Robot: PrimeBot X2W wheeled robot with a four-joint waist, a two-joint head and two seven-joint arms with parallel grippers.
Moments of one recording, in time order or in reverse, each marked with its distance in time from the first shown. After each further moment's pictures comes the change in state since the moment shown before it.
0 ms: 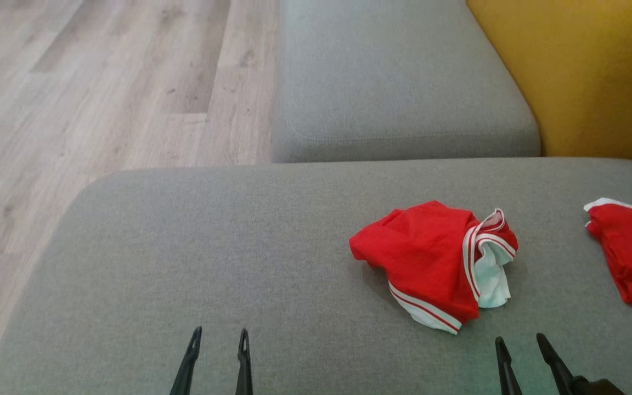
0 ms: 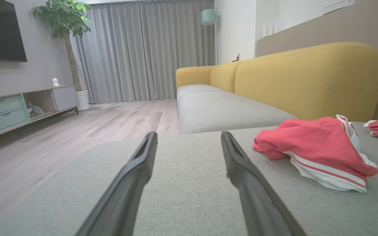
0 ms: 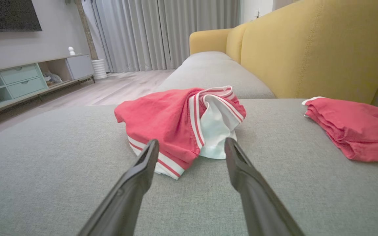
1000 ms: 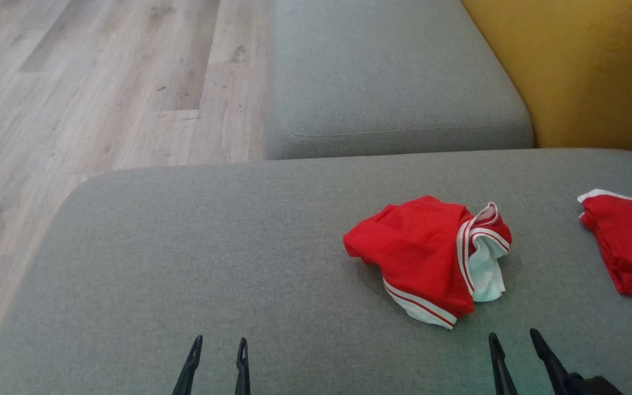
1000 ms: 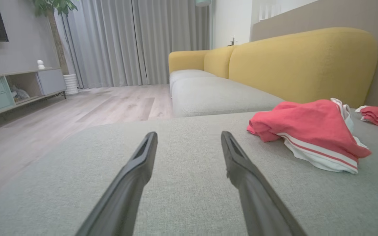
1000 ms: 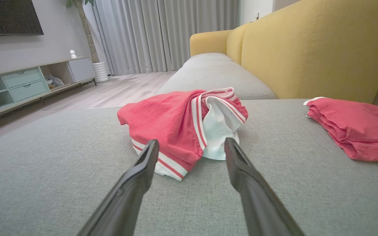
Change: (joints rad) left arm 0.003 -0.001 0.015 0.055 -0.024 -0.033 0.000; right arm -0.002 0.000 0.024 -0.020 0.004 0.000 0.000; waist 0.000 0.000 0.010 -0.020
